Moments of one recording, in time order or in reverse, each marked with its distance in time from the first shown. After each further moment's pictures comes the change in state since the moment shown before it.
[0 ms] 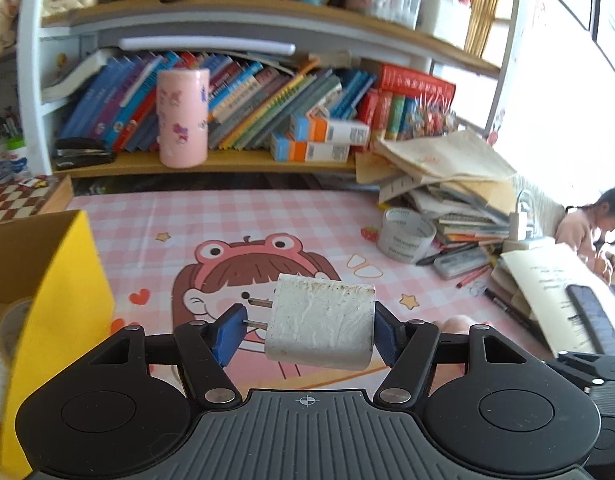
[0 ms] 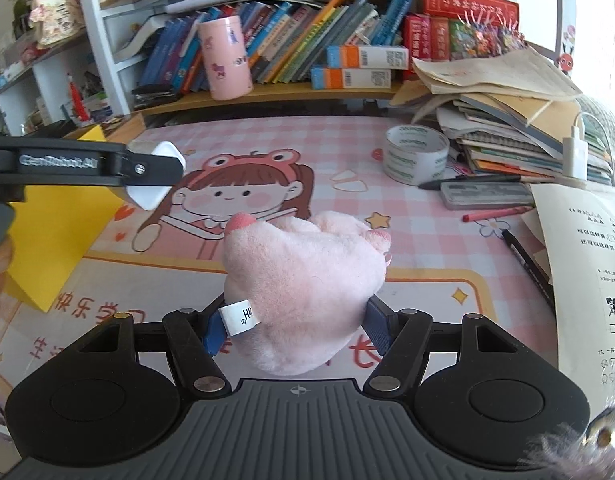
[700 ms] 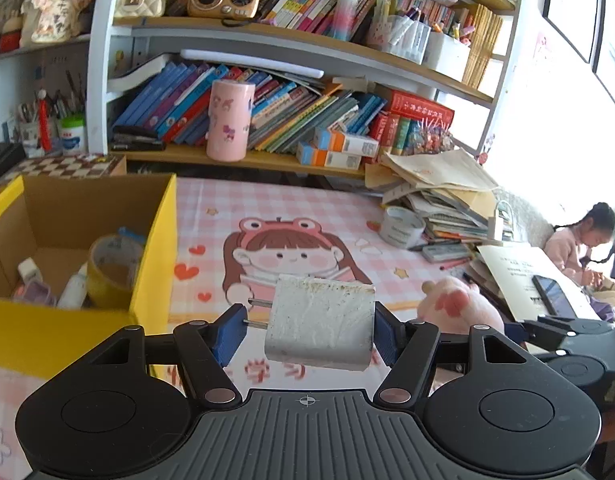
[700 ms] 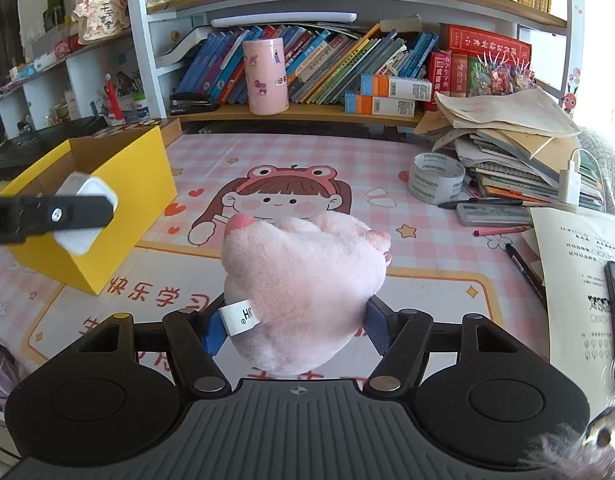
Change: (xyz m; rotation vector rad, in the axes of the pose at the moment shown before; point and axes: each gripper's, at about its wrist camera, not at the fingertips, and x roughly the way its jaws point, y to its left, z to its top) left arm -0.111 0.028 -0.050 -0.078 -0.034 0.003; right arm -0.053 0.052 -0.017 -0.062 -0.047 -0.003
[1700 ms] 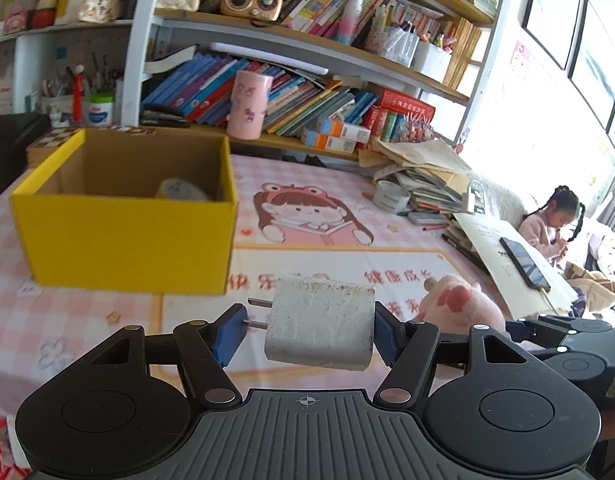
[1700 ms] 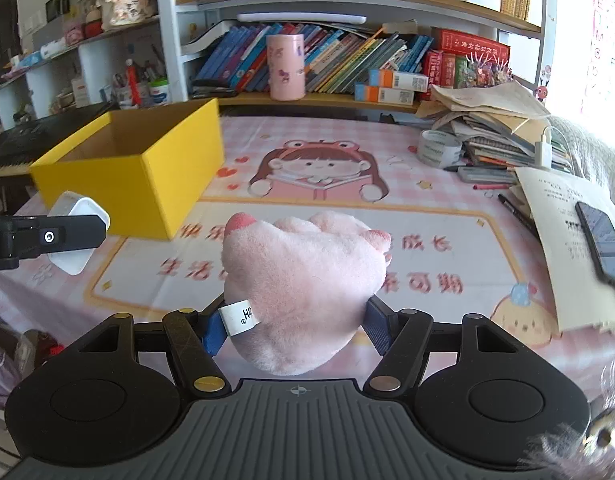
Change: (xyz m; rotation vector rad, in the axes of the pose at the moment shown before) left arm -0.107 0.064 -0.070 -0.016 0.005 -0.069; right arm -0.072 0.111 -0.066 0.020 0.006 -0.081
